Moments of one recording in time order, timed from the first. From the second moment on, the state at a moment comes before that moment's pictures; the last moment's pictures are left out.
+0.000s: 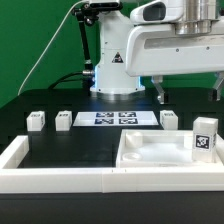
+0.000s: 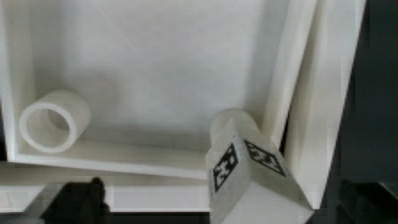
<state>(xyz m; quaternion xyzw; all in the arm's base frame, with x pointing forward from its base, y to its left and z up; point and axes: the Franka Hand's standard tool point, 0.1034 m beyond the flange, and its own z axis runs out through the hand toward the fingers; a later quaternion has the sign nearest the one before) 0.590 0.086 0.114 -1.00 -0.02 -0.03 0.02</state>
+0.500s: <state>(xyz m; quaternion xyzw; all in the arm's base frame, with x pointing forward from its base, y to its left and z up) 0.560 0.099 0.098 -1.00 -0.04 -0.03 0.02</state>
